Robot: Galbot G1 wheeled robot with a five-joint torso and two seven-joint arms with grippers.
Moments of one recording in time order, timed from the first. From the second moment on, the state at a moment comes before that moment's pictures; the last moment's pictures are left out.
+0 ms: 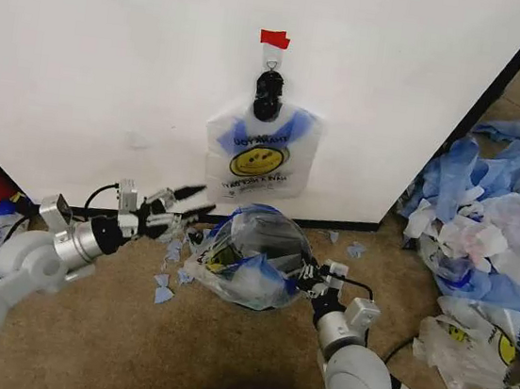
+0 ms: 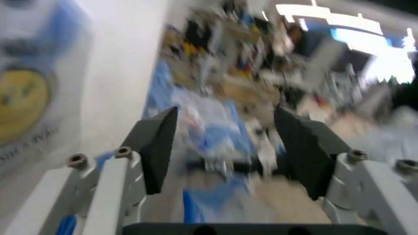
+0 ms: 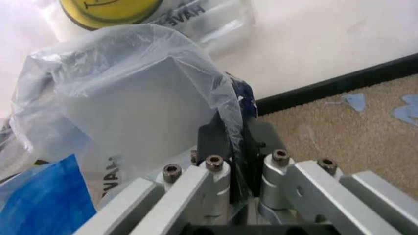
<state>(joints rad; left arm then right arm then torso) 1.00 -0.51 -0.27 -1.82 -1.18 -0.02 0.96 -1.00 0.83 -0.27 2.09 0.95 0.11 0.72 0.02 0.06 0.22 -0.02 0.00</state>
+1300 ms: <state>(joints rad) 0.98 -0.30 0.02 -1.85 -1.14 -0.04 0.80 -0.79 0.90 -0.51 2.03 0.95 0.12 0.71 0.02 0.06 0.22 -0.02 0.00</state>
